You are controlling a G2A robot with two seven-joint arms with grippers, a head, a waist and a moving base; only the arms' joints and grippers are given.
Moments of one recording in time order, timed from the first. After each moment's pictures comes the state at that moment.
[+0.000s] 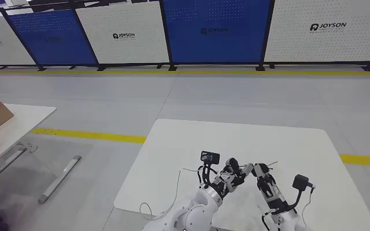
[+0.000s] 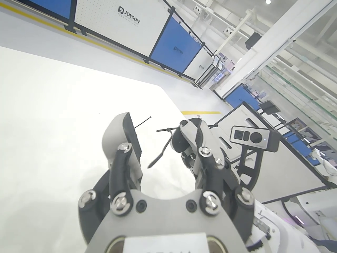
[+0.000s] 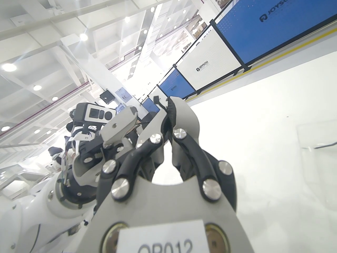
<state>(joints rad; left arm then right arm) 1.39 -1.33 -0.84 -1.76 0.60 0.15 0.01 -1.50 -1.01 0.98 -1.68 -0.36 -0.34 -0.34</state>
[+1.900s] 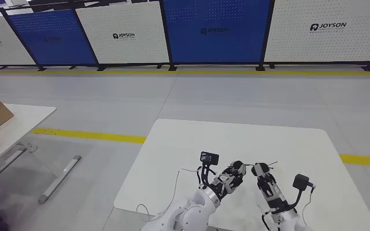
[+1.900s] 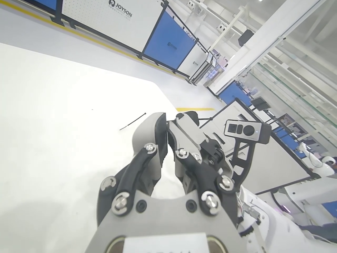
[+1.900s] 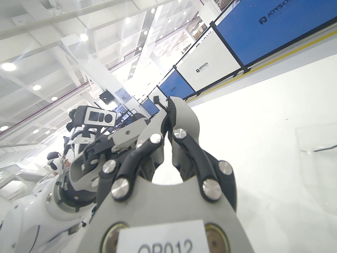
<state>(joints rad) 1.42 -1.33 -0.88 -1.78 0.59 0.07 -0.03 -1.50 -1.02 0.98 -1.68 -0.37 -0.34 -0.34</state>
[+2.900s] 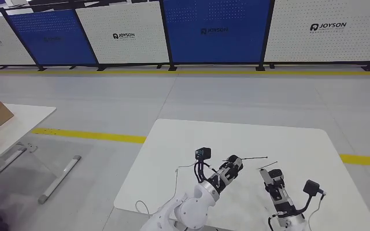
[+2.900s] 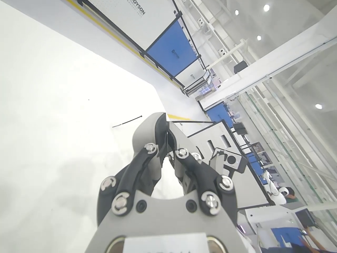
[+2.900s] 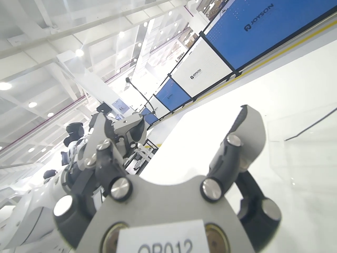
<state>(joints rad) 1.41 -1.35 -0.91 -1.79 0.34 0.17 -0.02 -1.57 -1.00 1.03 -1.69 -0.32 -0.34 -0.38</state>
